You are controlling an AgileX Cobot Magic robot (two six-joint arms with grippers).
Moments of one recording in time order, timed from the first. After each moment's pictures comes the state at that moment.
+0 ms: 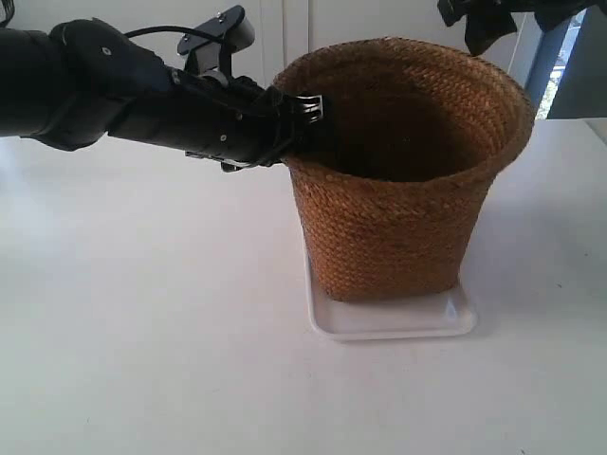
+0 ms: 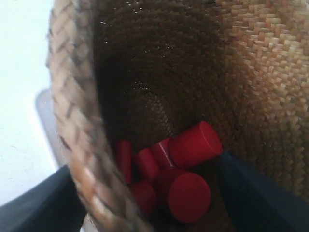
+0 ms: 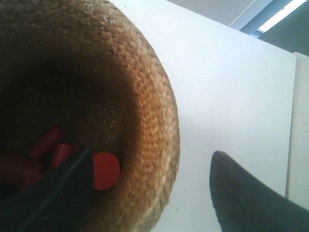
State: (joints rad) left arm -0.51 1.67 -1.25 -0.88 0.29 0.37; right arm 0.18 1.62 -1.75 -0.23 1.14 0.02
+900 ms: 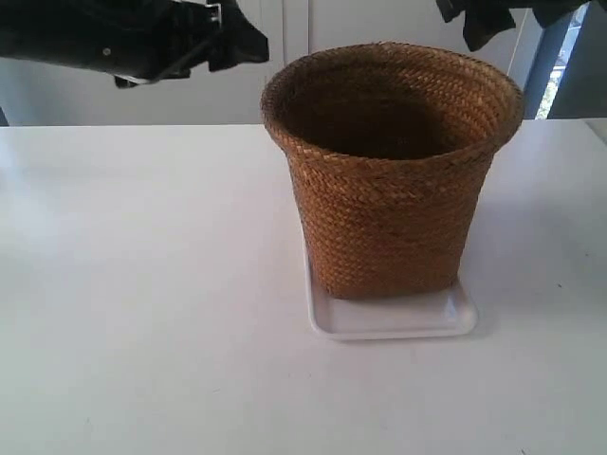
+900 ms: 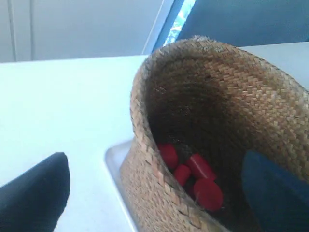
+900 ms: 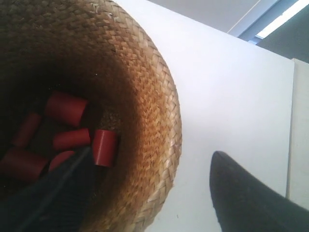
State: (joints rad) left arm -0.35 1.46 -1.25 -0.71 0.36 0.38; right arm 0.18 1.62 -1.75 -0.23 1.12 0.02
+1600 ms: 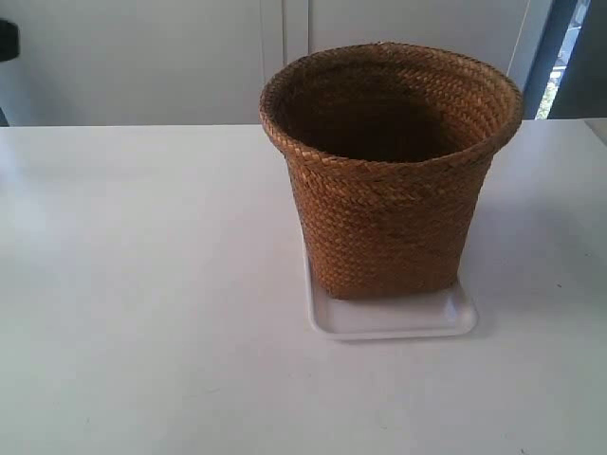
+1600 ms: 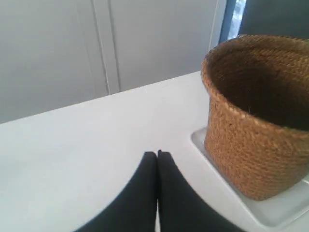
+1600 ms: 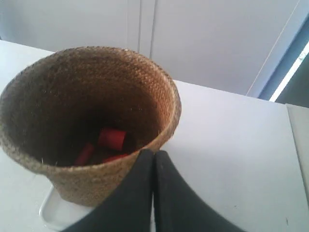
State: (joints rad) left arm -0.12 0.87 -0.90 -0.52 0.48 0.51; right arm 0.18 0.85 -1.16 -0.13 0.83 0.09
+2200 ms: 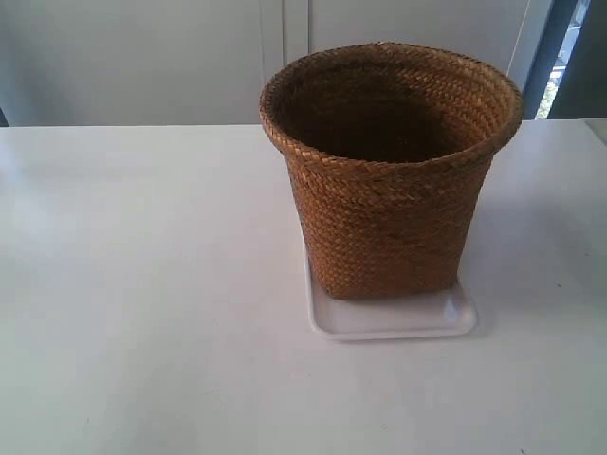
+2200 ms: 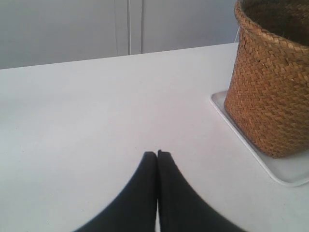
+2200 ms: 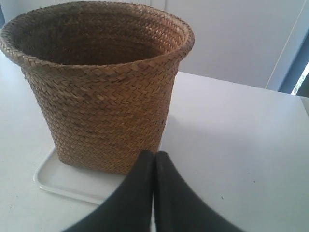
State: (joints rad) left arm -0.07 0.54 -0.46 -0.52 0.36 0.47; right arm 0.18 0.34 -0.45 -0.14 0.48 0.09
